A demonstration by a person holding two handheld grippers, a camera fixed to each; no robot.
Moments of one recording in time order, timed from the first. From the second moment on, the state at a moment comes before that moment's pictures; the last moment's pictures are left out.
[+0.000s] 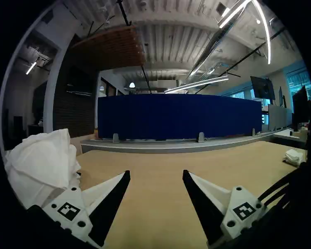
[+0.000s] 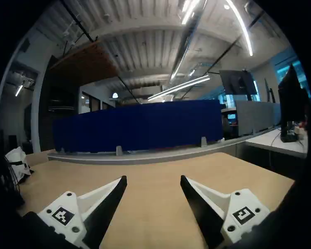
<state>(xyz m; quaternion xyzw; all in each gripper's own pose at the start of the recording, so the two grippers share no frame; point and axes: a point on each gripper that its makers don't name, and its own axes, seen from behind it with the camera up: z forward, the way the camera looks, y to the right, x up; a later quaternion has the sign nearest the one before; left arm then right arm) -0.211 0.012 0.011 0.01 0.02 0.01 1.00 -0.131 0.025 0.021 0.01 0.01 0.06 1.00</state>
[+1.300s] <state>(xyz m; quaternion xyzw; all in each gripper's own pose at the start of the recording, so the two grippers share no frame) -0.212 0.009 0.012 0.01 0.02 0.01 1.00 -0.149 0.021 0.027 0.01 0.00 0.06 1.00</state>
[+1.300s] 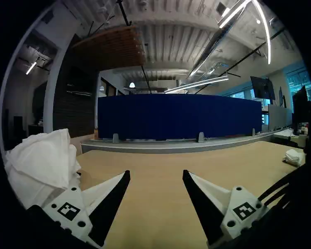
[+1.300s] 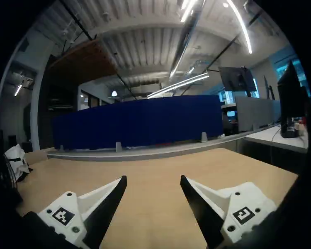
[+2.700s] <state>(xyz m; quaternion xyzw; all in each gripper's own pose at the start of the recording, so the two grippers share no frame) -0.213 0.009 0.015 0.01 0.02 0.01 1.00 -0.156 0.012 0.023 0.00 0.01 0.01 1.00</state>
